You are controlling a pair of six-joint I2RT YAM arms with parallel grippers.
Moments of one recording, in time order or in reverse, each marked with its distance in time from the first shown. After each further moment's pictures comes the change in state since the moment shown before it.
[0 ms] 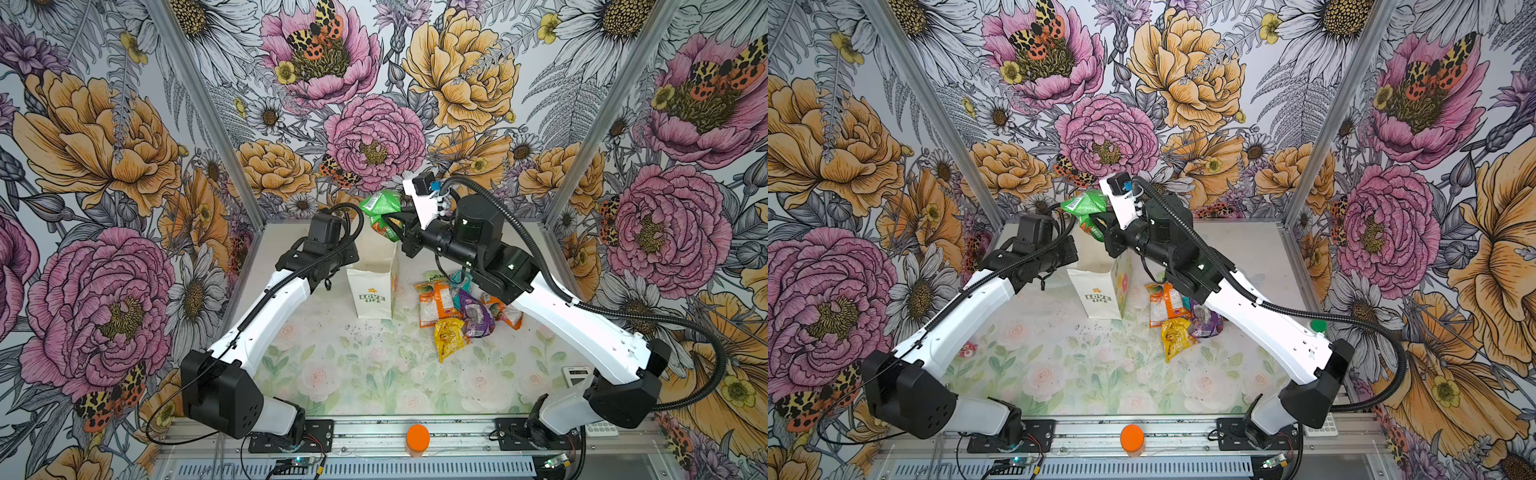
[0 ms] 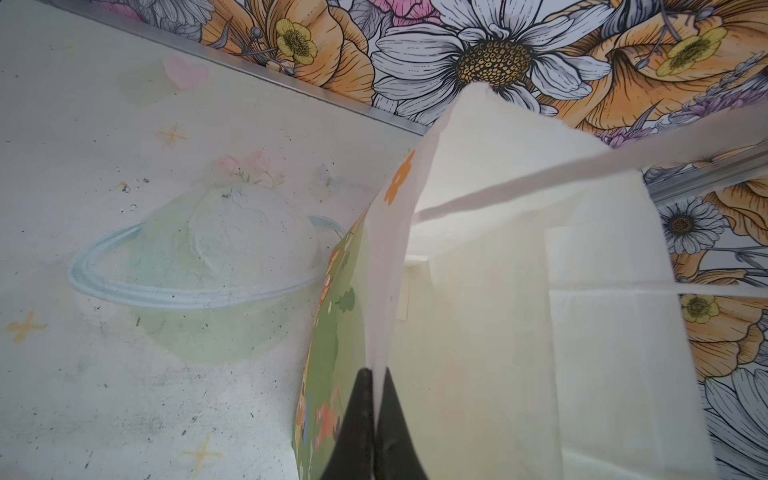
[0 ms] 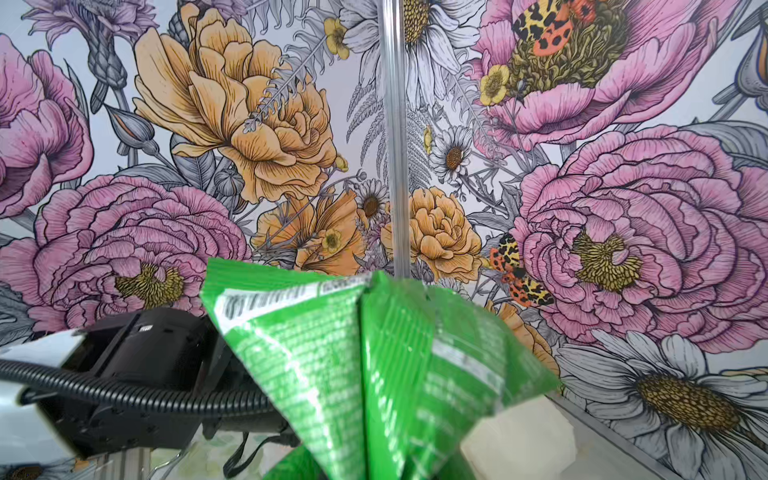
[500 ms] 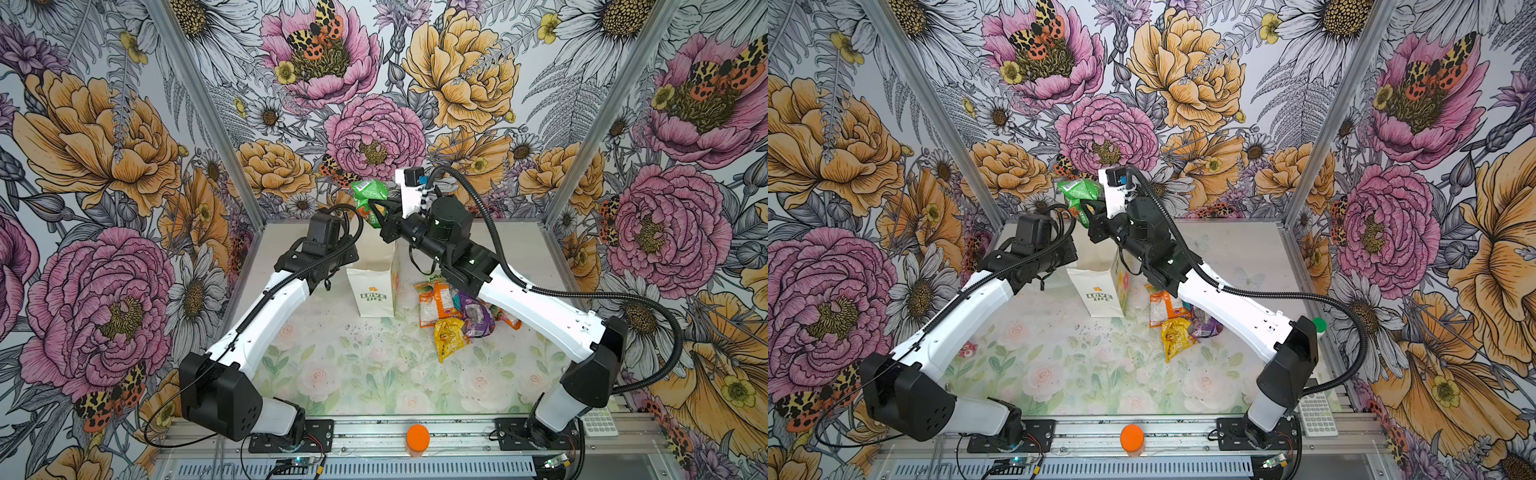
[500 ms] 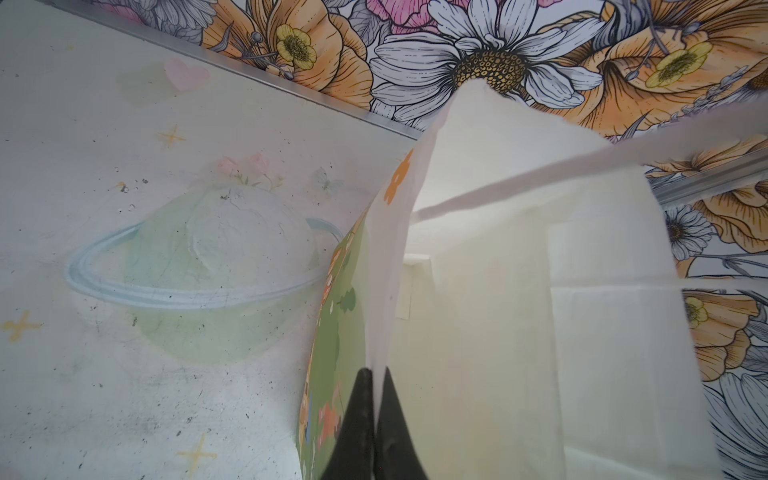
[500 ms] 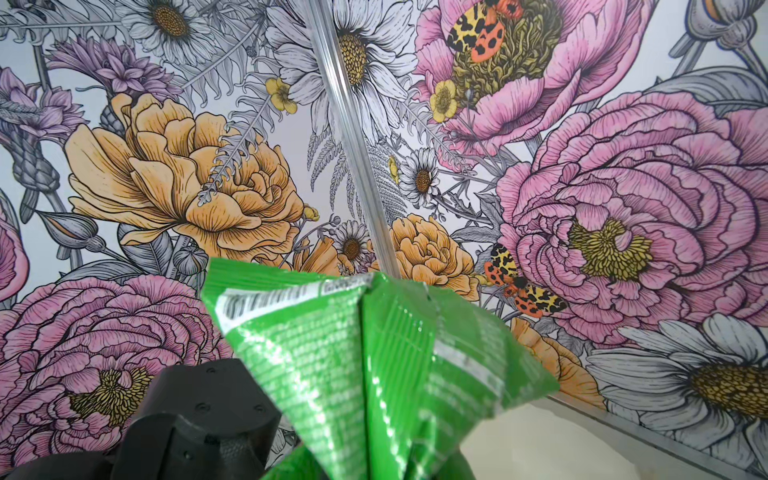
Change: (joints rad) left arm -0.001 -0.011 -0.004 0.007 0.000 -0.013; right arm 0.000 0.146 -0.009 0.251 0.111 0.192
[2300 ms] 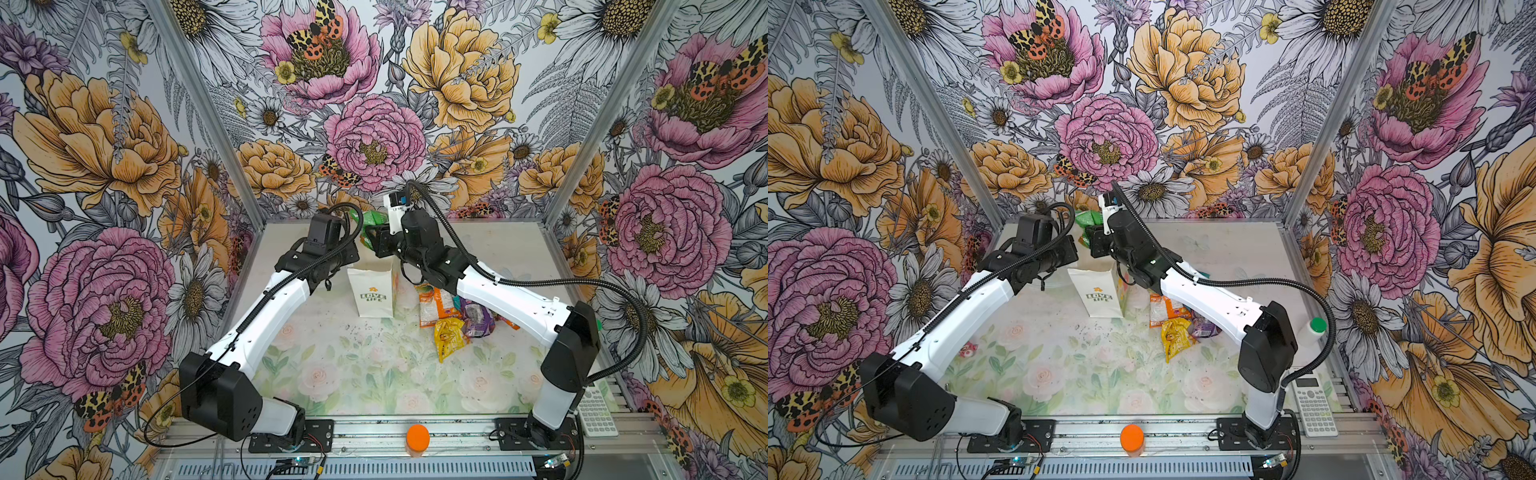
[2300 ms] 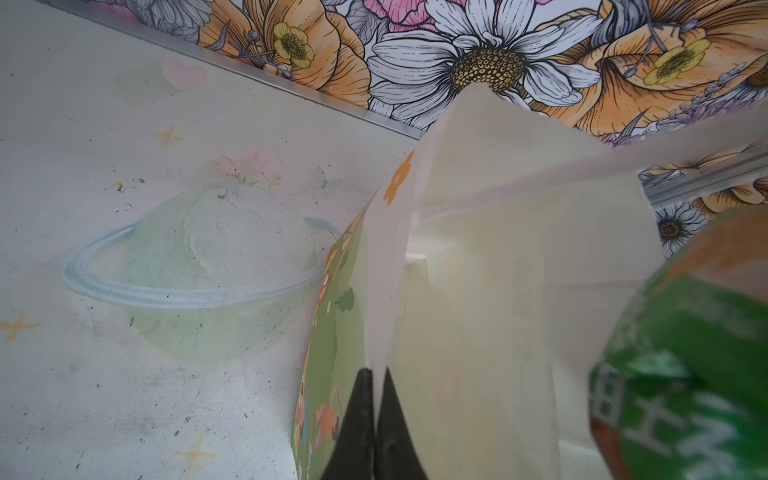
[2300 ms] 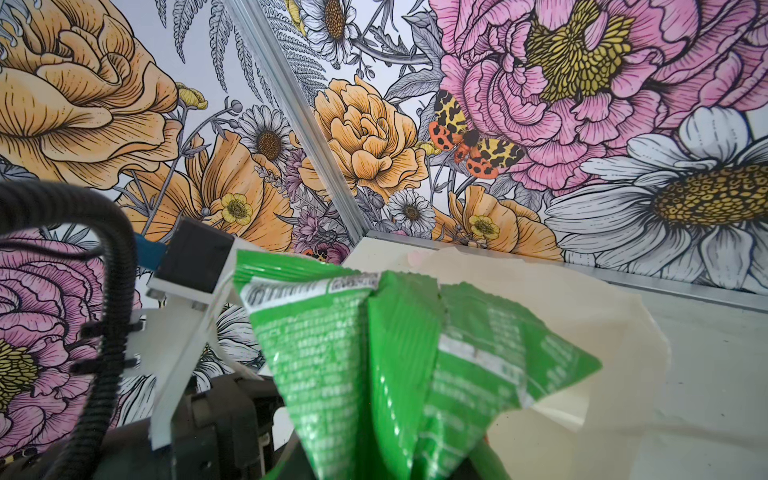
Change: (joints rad) left arm -0.009 0.000 -0.001 0.000 0.000 0.000; right arm -0.020 0.127 -0.018 -0.177 0.069 0.127
